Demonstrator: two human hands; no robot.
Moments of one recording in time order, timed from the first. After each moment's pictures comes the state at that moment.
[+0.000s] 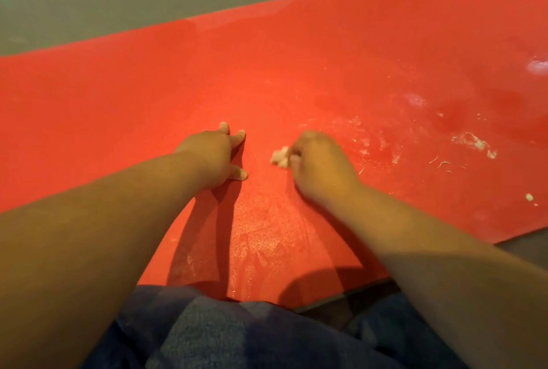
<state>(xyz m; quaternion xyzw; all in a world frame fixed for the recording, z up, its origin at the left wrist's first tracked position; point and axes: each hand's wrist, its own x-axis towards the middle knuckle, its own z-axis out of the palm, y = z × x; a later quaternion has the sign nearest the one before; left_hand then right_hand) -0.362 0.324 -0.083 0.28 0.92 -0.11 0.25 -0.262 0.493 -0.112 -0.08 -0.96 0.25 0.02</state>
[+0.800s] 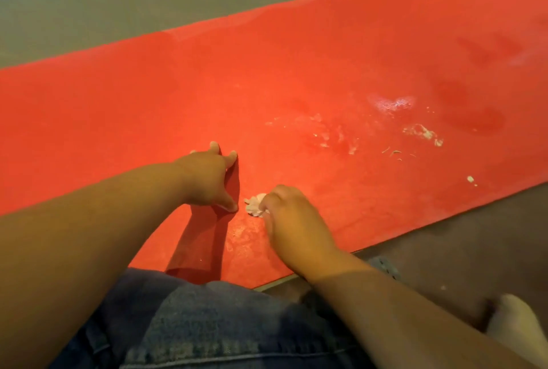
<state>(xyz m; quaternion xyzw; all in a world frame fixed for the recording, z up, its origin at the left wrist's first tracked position) -0.310 0.351 -0.073 0.30 0.88 -0.16 0.33 -0.156 0.468 -0.117 -0.03 -0.95 0.30 0.02</state>
